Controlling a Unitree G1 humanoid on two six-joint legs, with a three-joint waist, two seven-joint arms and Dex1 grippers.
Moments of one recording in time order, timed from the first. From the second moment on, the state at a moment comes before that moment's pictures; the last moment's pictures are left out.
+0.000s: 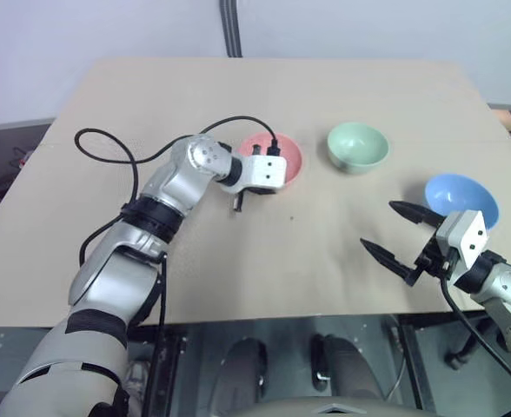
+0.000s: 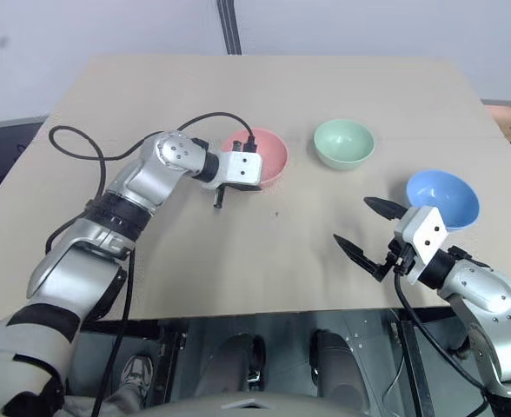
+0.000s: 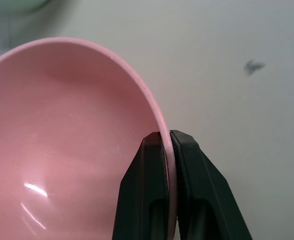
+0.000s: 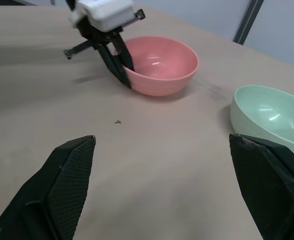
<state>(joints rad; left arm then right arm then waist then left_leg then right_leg) -0.98 0.58 -0.48 0.45 0.16 -0.02 -1.25 0.13 -0.62 -0.17 -0.57 0.43 0.26 0.71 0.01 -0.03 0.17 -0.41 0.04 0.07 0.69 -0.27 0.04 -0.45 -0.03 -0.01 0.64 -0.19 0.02</state>
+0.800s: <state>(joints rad) -0.66 0.67 -0.22 -0.08 -0.17 0.26 -1.33 -0.06 -0.64 -0.09 -0.44 0.27 0.27 0.64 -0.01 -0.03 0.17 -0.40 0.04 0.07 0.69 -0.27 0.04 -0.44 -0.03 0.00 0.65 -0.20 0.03</state>
